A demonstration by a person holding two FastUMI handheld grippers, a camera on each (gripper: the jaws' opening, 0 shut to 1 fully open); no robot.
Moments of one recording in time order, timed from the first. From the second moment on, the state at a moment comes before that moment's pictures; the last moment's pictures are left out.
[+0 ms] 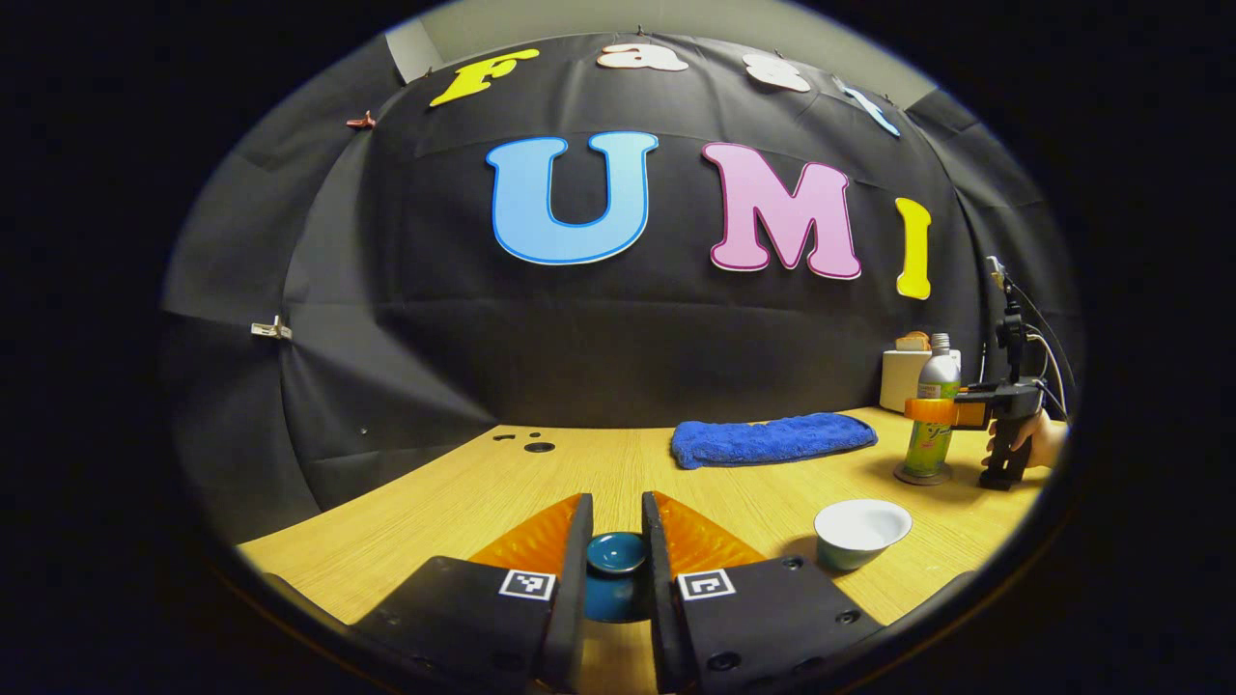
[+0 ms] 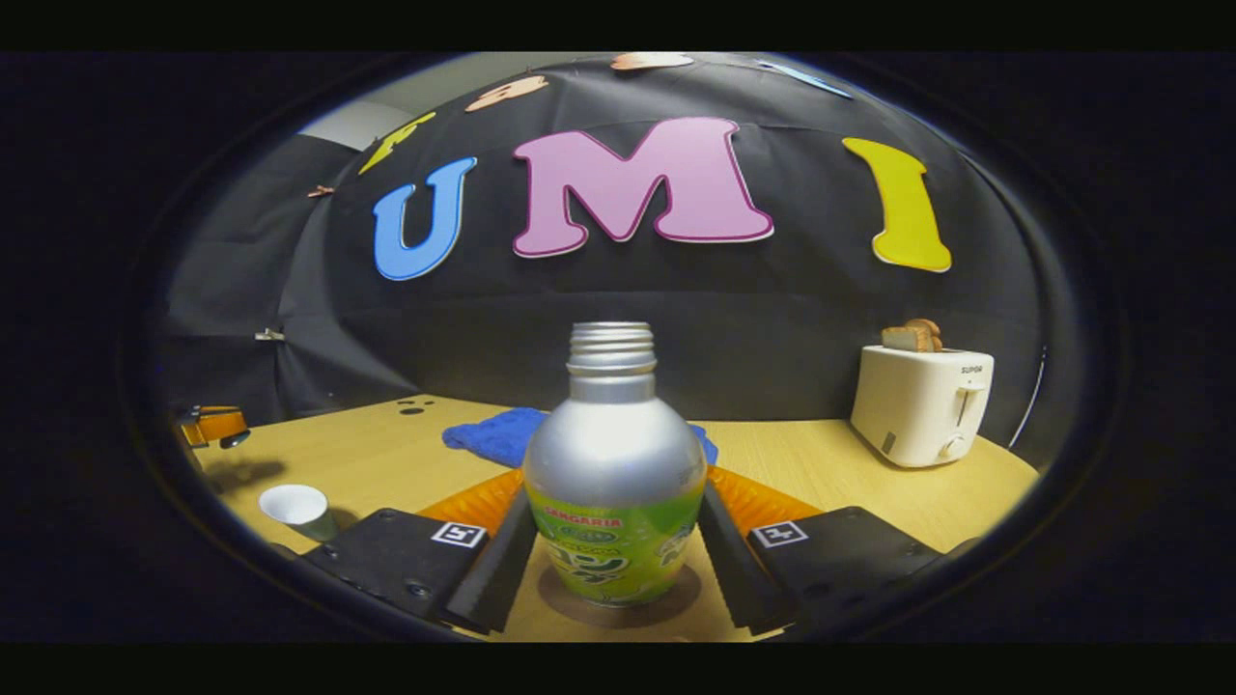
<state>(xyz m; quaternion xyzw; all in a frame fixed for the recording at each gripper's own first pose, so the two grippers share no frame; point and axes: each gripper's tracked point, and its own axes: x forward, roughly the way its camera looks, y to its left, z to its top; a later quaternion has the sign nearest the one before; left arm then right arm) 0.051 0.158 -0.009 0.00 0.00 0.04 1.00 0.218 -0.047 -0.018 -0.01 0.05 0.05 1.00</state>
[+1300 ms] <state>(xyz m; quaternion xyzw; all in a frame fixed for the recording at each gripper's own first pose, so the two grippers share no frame) 0.050 0.163 -0.009 0.00 0.00 0.05 1.00 0.071 -0.058 -0.016 -0.05 0.06 0.03 1.00</state>
